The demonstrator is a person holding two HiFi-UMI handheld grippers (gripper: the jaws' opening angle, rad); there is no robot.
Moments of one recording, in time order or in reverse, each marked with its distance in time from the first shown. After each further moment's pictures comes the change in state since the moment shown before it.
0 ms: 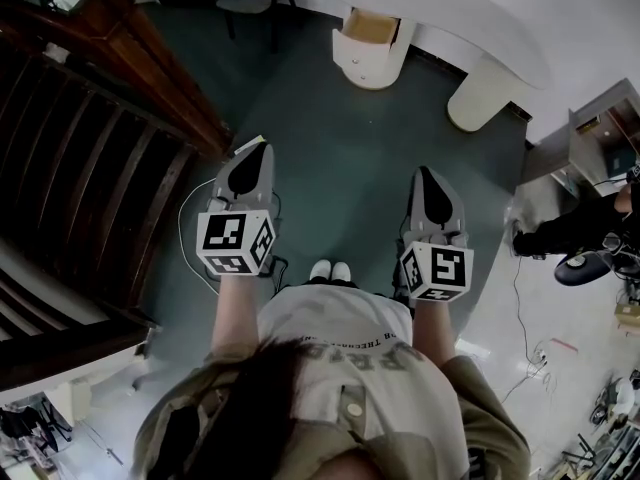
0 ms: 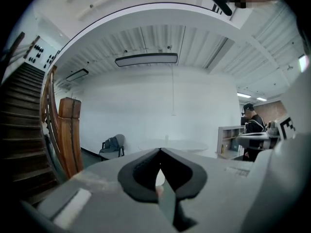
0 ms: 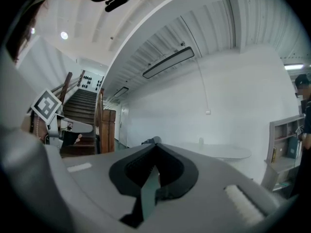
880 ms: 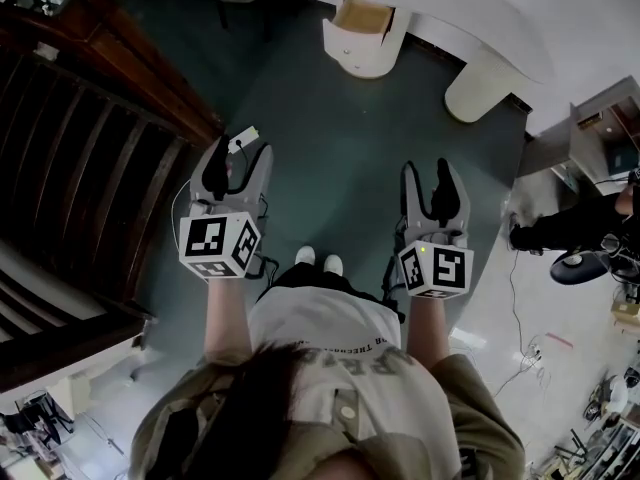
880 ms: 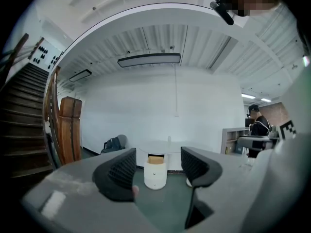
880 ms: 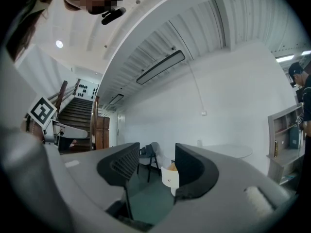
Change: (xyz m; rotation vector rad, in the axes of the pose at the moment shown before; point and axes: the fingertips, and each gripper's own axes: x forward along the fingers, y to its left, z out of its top) left arm 0.027 -0.006 0.005 -0.021 -0.015 0.043; right arm 0.019 -0.048 0.002 0.066 -0.066 -0.014
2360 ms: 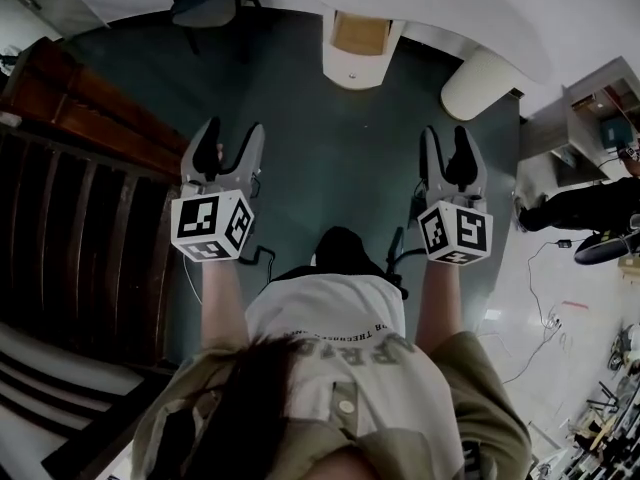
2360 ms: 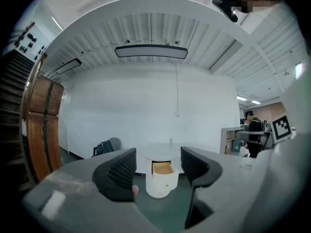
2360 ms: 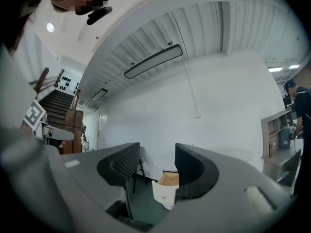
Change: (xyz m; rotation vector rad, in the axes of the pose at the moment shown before) left arm 0.188 0.196 0.019 0.018 -0.008 -0.137; right arm 0.224 0.033 -0.016 -0.006 -0.042 -0.203
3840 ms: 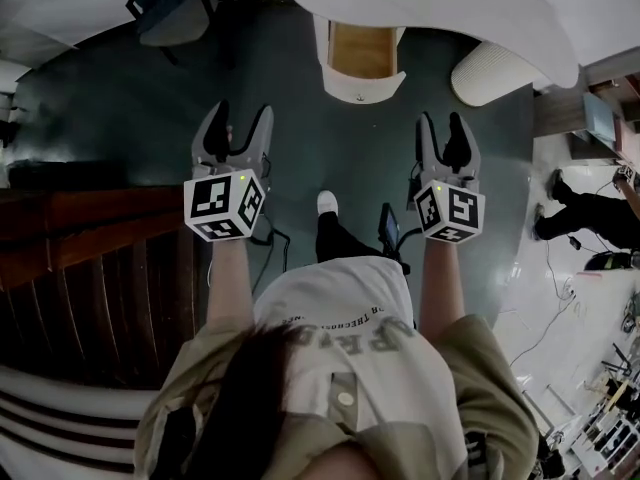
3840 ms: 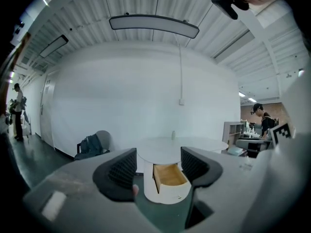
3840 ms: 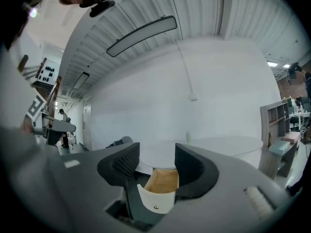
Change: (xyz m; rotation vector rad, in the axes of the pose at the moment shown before) left arm 0.278 0.078 -0.022 0.006 0.114 -0.103; right arm 0.239 -0.055 -0.100 0.038 0.123 -0.129
